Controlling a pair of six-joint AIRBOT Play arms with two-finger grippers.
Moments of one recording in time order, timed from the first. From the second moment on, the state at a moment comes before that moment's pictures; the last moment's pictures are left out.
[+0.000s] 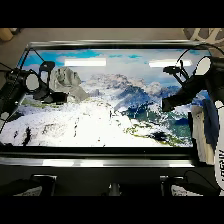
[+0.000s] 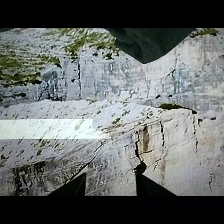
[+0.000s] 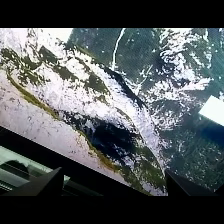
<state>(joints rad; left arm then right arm) -0.27 -1.33 1.39 1.68 -1.33 -1.78 0.01 -1.41 1.52 -1.44 1.65 1.12</state>
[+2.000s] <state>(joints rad) 0.09 -1.90 1.76 1.32 -1.02 -1.94 0.01 -1.43 1.52 -1.50 1.25 1.10</state>
